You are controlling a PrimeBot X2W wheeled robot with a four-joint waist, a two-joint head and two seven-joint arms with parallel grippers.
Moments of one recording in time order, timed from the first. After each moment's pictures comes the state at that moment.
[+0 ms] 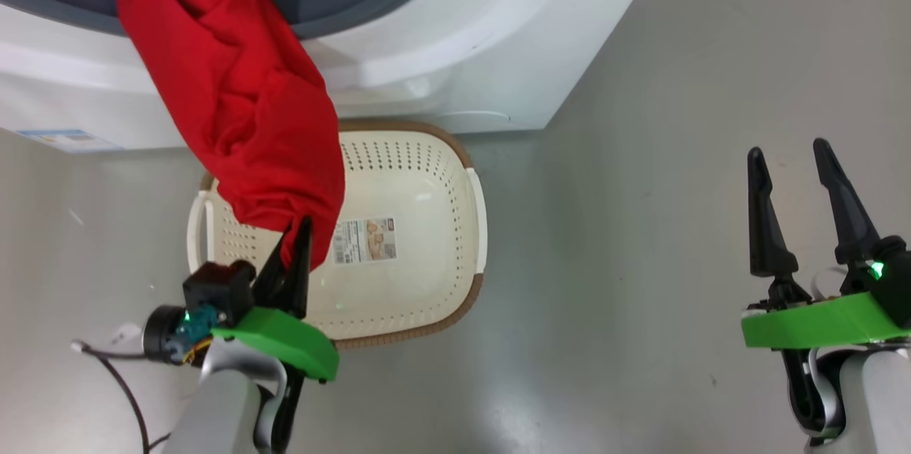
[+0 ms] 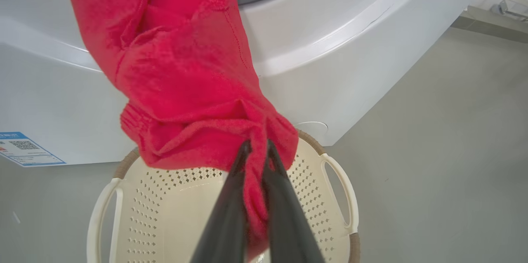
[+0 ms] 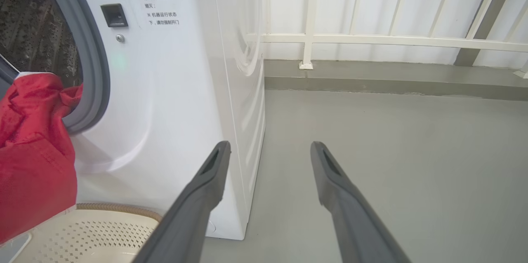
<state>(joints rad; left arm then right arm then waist) -0.44 0.06 -0.19 0.55 -0.29 -0.04 -0.25 -0.18 -0.04 -0.12 0.06 0.19 0.12 -0.26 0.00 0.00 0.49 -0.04</state>
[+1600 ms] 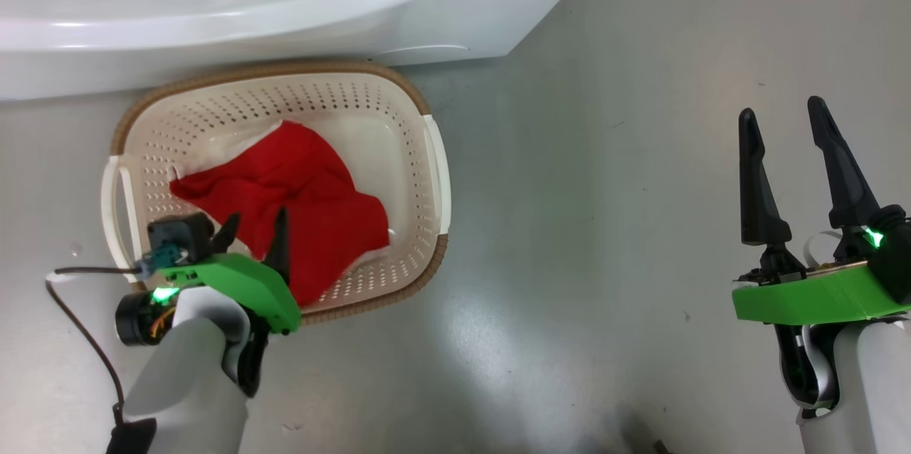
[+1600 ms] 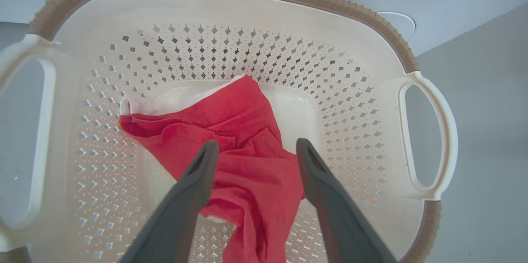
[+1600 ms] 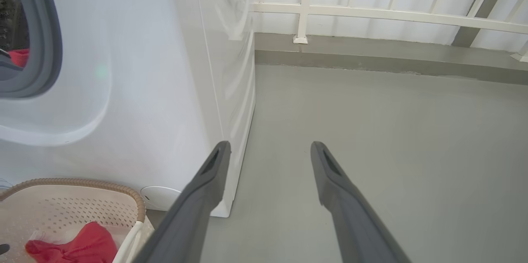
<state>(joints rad) -0.77 0.04 -0.15 1.16 -0.40 -0.10 -0.25 -0.25 -0.04 -0.09 0.03 0.18 0.12 -0.26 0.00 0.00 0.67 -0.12</state>
